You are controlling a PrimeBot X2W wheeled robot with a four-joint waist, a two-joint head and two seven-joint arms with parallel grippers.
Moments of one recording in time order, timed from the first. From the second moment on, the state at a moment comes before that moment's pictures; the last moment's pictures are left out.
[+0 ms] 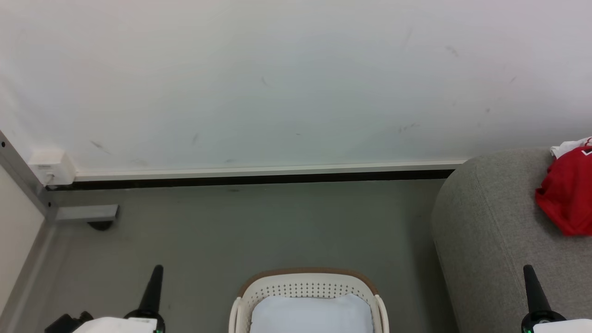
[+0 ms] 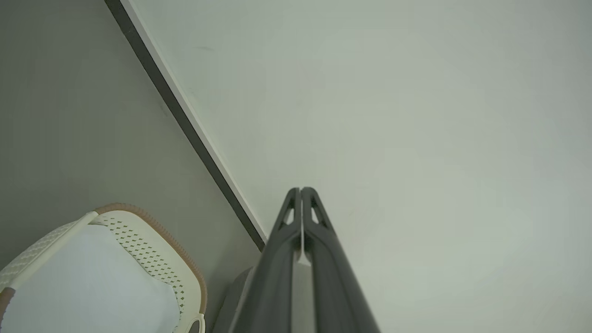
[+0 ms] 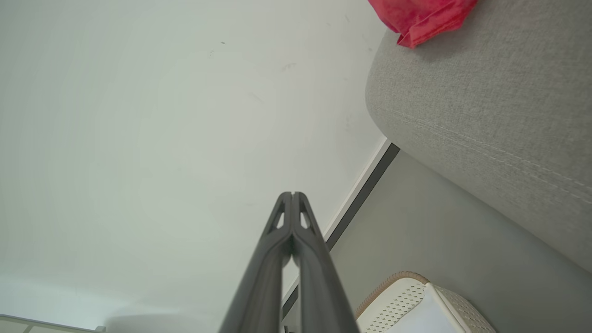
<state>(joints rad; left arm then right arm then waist) -0.08 0.05 0.06 0.29 -1.26 -0.11 0.03 -0.06 -0.04 -0.10 0.28 1.25 0.13 0.03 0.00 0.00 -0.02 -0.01</state>
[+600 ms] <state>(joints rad) -0.09 0.05 0.08 0.27 -1.41 -0.12 0.06 -0.08 -0.04 -0.11 0.26 1.41 0.13 0.06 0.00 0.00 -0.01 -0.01</state>
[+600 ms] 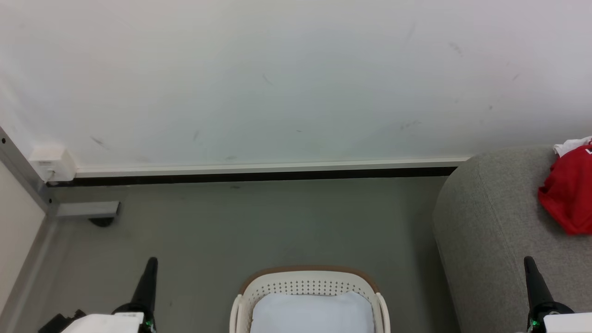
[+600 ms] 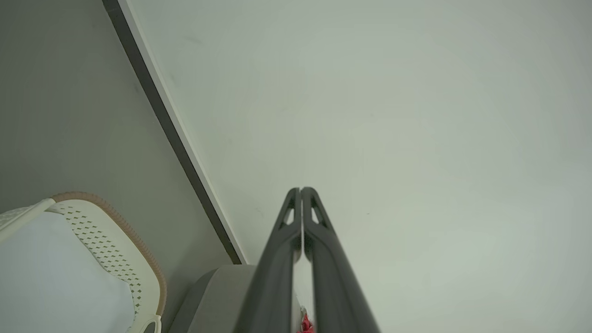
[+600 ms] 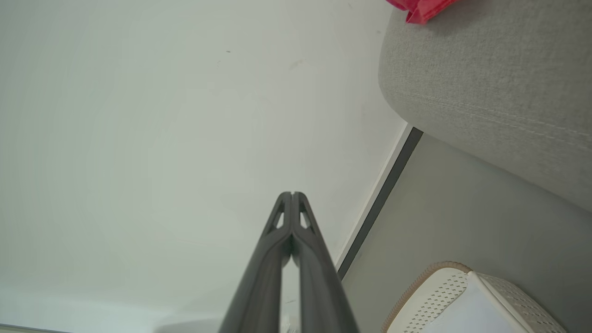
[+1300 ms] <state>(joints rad) -0.10 0.05 0.11 0.25 -1.57 -0.13 0.10 -0.10 -0.05 -0.11 0.25 1.57 0.13 0.10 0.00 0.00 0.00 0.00</state>
